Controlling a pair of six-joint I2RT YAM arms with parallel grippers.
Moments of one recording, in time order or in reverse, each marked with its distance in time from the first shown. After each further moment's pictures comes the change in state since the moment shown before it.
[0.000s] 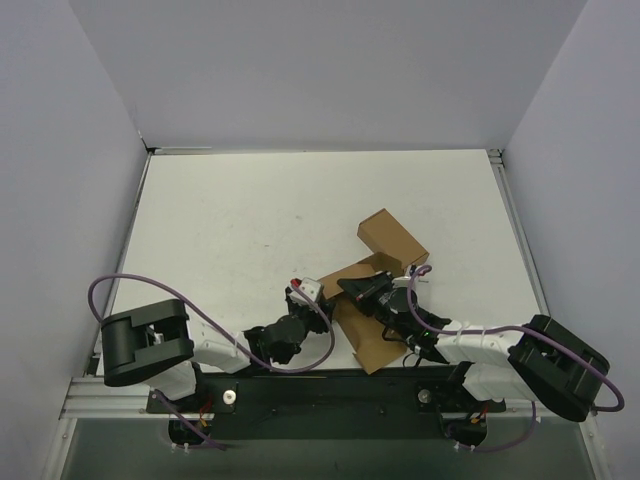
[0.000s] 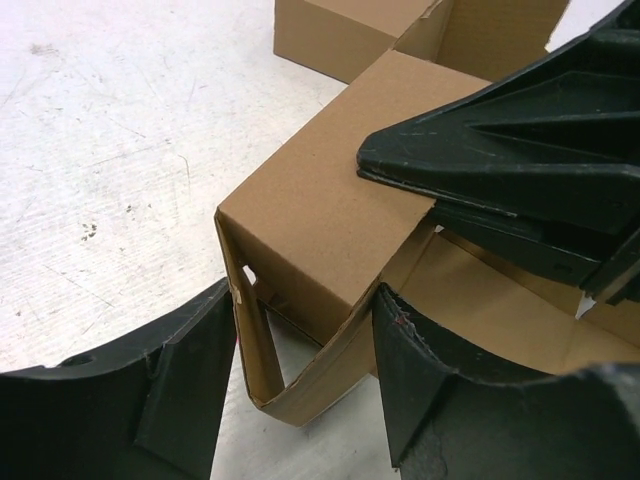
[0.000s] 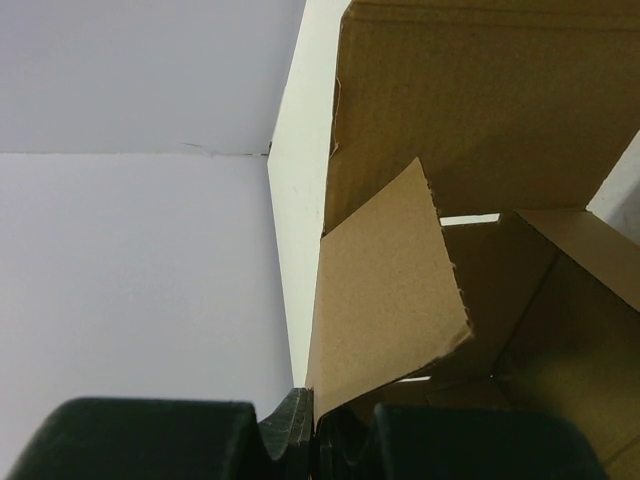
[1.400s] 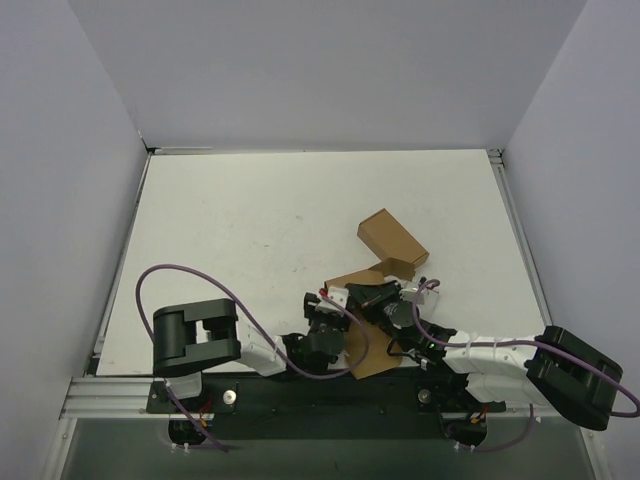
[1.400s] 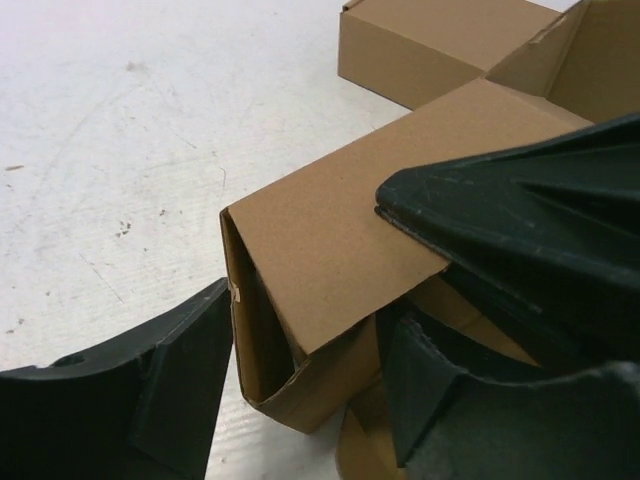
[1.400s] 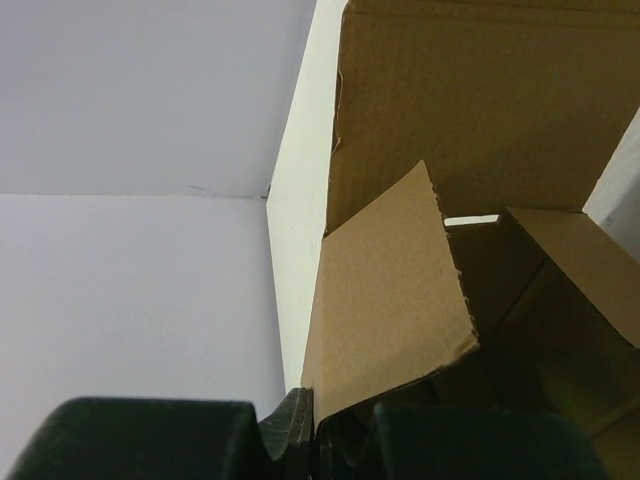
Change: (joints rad) left arm -0.127 0.294 0.292 -0.095 -0.443 0.014; right arm 0.098 -0.101 -0.063 -0.049 0.237 0.032
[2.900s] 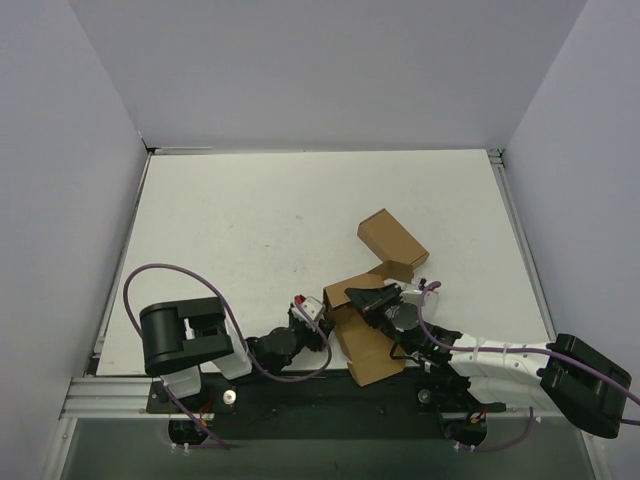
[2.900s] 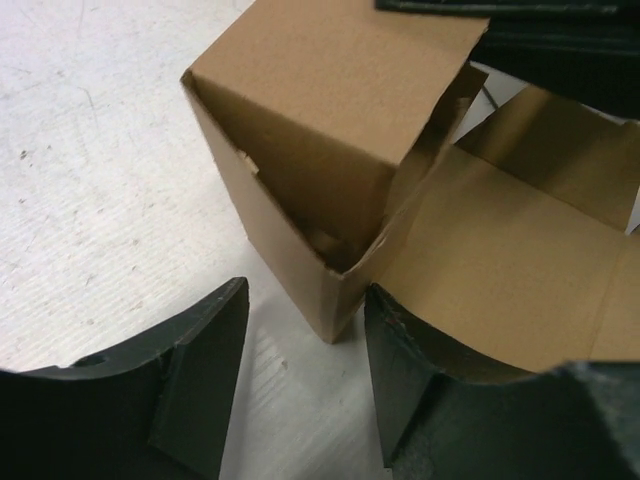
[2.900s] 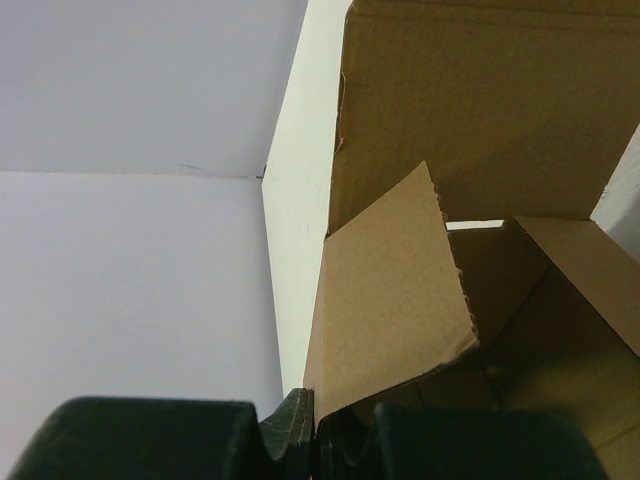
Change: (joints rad) left arm 0.109 -0.086 -0.424 0.417 0.623 0.037; right arm 0.027 -0.086 -0.006 -0.094 -0.033 -0.002
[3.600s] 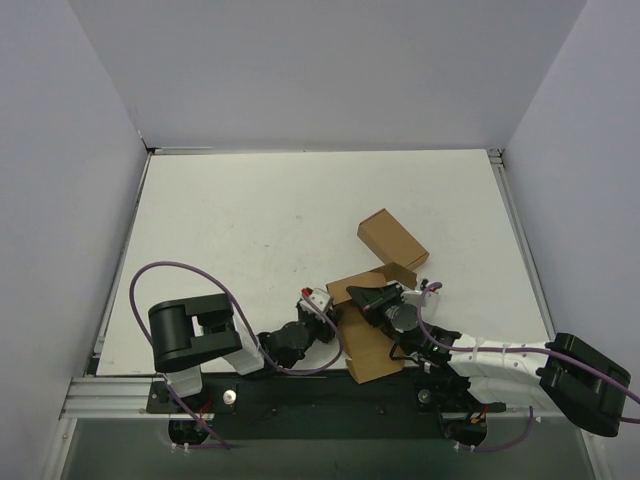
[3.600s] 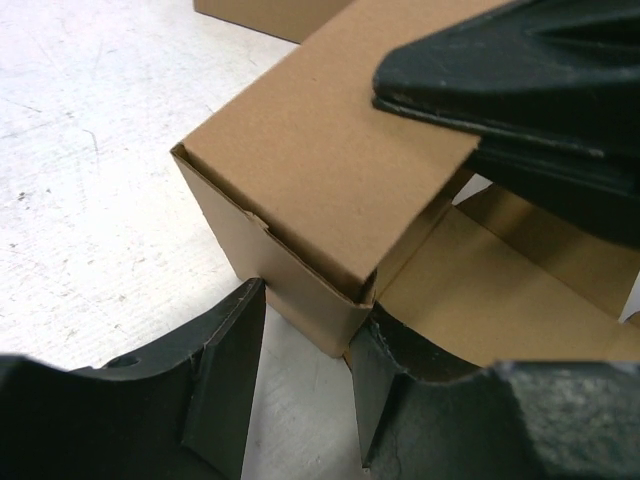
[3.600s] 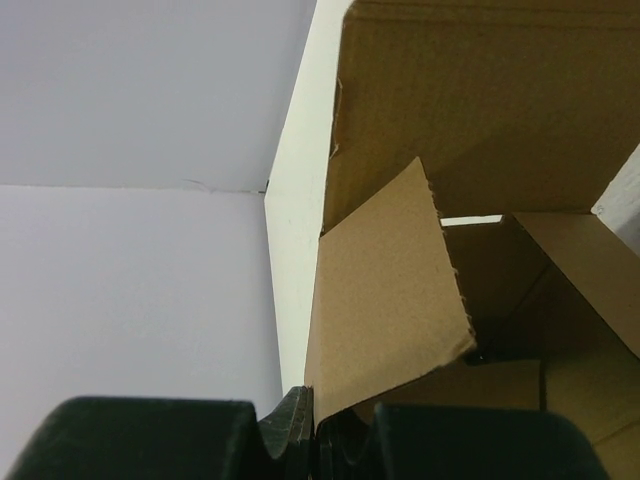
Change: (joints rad) left arm 0.007 0.056 0.115 -0.013 -0.054 -0.023; right arm 0.011 0.005 0.000 0.007 0.044 0.001
